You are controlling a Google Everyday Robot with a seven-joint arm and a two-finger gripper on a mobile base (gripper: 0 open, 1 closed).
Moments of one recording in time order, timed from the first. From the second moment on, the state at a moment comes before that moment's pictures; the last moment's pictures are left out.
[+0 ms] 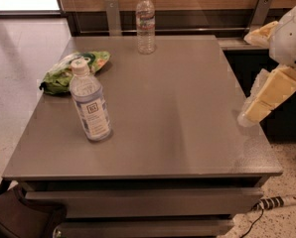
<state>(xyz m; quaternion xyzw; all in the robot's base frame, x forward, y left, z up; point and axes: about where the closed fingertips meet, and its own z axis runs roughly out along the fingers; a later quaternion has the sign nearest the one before) 0.458 -0.185 0.972 -0.59 0.76 0.04 0.27</state>
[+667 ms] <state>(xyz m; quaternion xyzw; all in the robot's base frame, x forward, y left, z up) 0.486 -0.130 0.943 -0.55 0.69 0.16 0.43</state>
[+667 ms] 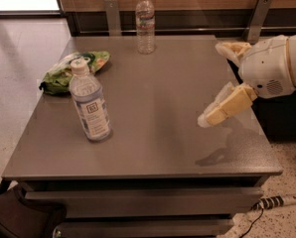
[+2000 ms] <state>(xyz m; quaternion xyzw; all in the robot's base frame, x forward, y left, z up) 0.484 -0.053 0.956 -0.53 0.64 0.28 0.48</state>
